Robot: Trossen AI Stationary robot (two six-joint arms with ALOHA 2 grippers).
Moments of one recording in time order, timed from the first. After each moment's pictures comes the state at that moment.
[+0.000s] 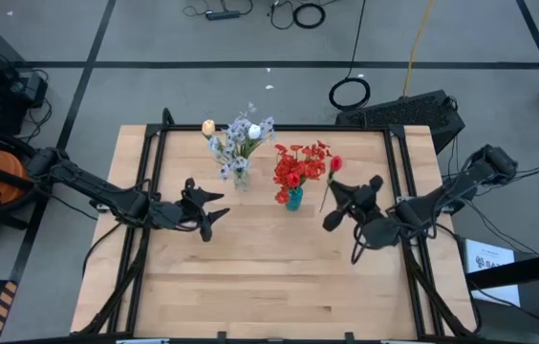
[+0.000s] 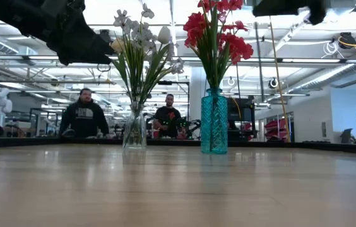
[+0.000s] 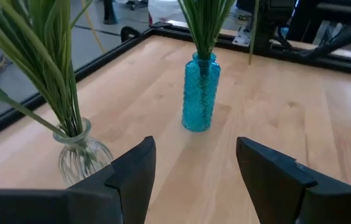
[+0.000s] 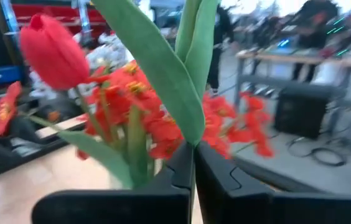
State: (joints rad) left arm -0.36 0.95 0.45 0.08 -0.67 -0.35; right arm 0.51 1.17 0.80 -0.04 1.36 0.50
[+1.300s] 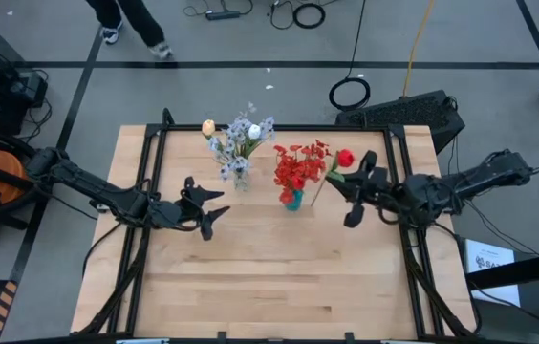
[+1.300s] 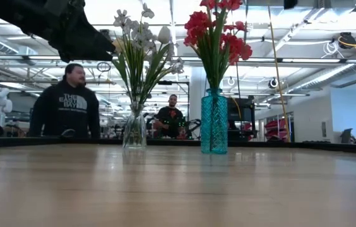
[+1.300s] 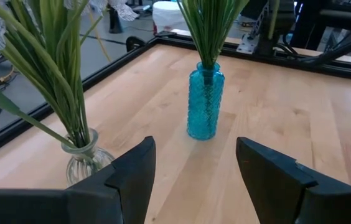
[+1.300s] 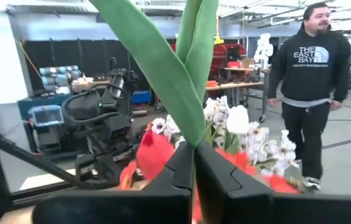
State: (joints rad) left arm -0.36 0.95 0.45 0.11 -0.70 -0.31; right arm 0.32 0.90 0.71 0.32 0.66 0.02
